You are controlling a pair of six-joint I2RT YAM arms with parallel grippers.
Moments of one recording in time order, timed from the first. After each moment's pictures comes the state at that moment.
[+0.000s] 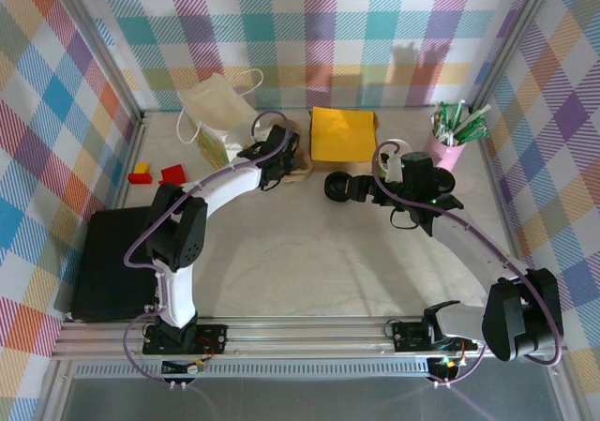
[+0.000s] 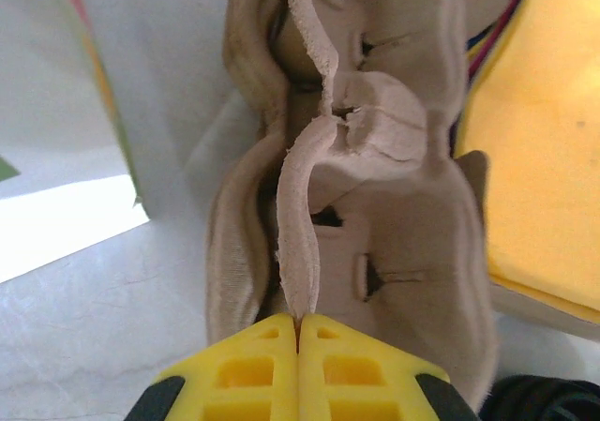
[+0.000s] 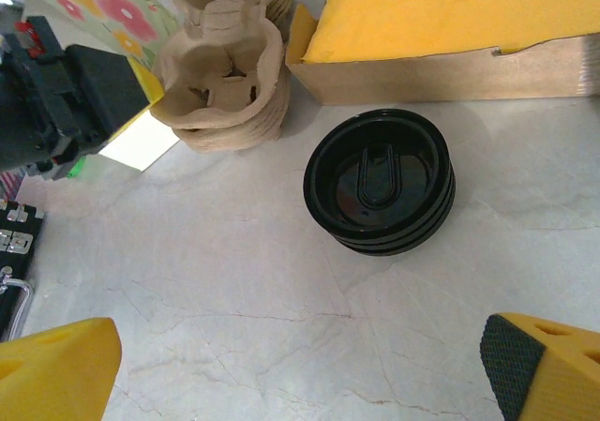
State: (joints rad) left arm -0.54 1.95 1.49 -0.41 -0.28 -0.80; right arm 0.31 1.24 0.83 -0.24 -0.36 0.39
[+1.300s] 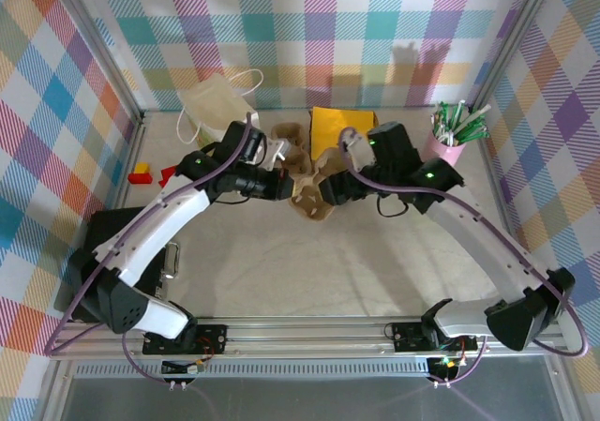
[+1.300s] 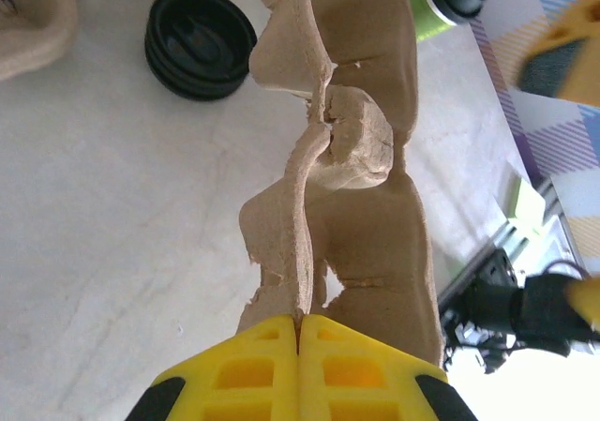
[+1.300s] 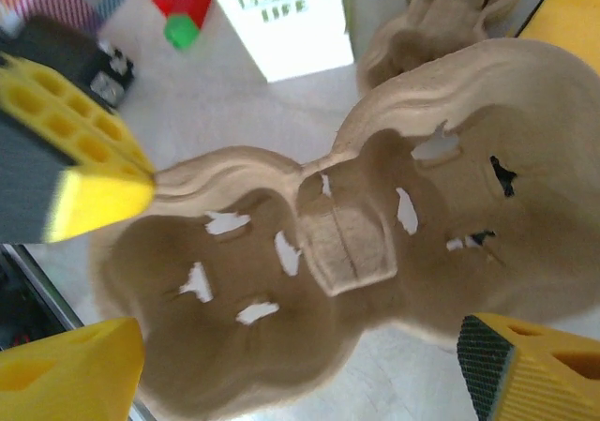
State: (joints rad) left arm -0.58 1.41 1.43 -0.88 0.42 -0.35; right arm 0.64 1.33 1.41 -0.87 -0.23 0.14
